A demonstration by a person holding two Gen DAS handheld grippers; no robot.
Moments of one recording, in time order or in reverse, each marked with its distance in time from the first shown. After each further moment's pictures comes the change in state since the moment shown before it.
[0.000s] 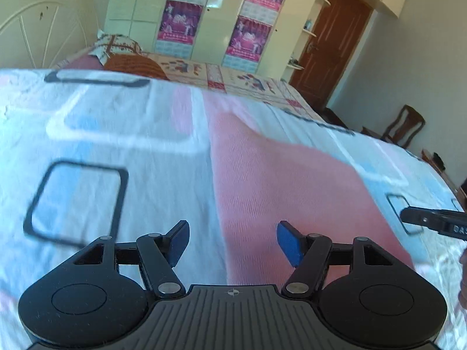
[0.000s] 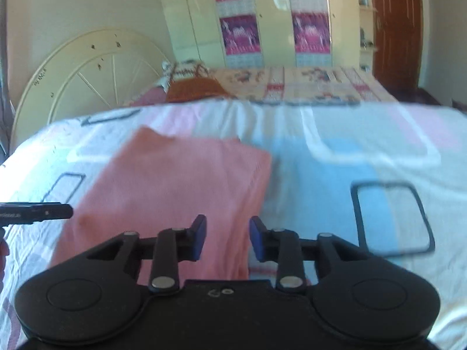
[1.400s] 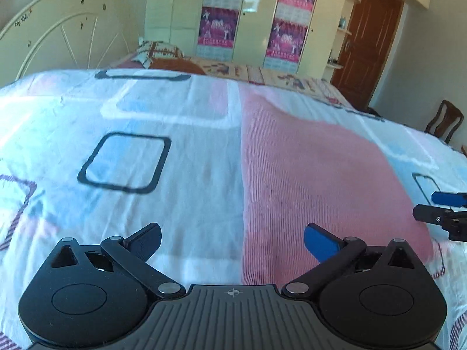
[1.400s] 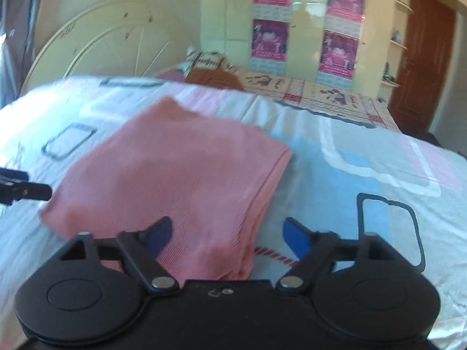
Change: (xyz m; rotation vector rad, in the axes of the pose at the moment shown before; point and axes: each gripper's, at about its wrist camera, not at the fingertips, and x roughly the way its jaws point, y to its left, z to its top) left arm -0.052 -0.030 -0.057 0.009 -0.022 0.195; right arm -0.002 0.015 -0.030 -0.172 0.014 -0.004
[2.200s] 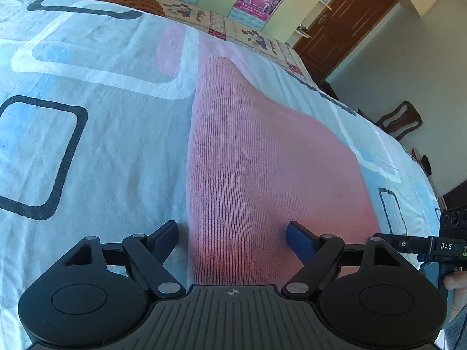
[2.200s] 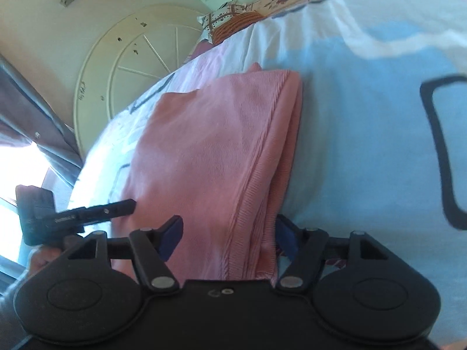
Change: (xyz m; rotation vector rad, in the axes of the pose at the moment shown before) left arm 0.108 0.005 0.049 -0.150 0.261 -0.299; right arm 0.079 -0.102 -0.001 0.514 0.255 0.517
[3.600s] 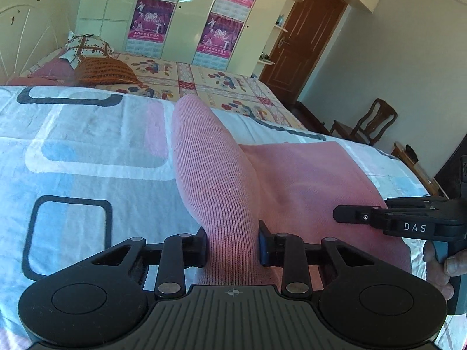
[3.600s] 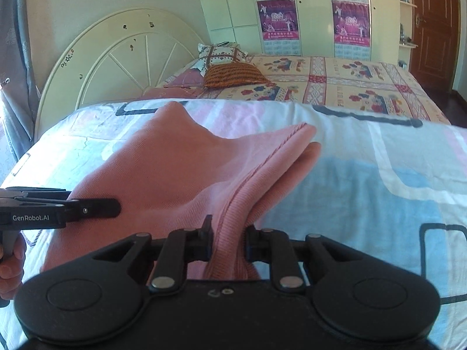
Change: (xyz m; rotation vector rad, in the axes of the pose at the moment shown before) left arm -0.086 0.006 0.024 0.221 -0.176 -0.028; right arm 0.029 0.170 -0.005 -0.384 -0.174 -0.393
